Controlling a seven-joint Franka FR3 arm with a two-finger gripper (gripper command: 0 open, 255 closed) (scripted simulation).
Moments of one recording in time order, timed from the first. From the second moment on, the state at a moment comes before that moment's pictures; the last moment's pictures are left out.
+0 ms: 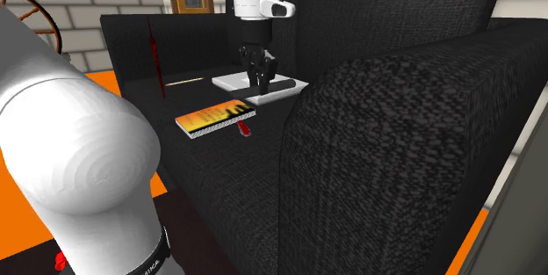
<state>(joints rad) 0.23 -0.55 0.17 -2.62 0.14 2.15 0.34</state>
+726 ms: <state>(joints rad) 0.30 -0.32 0.39 -2.41 0.15 2.19 0.63</state>
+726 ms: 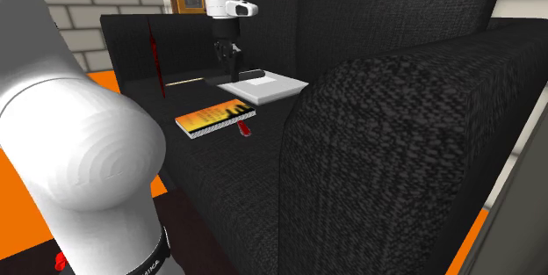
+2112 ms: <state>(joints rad) 0.43 0.24 0.58 -1.89 -0.18 2.16 1.13</state>
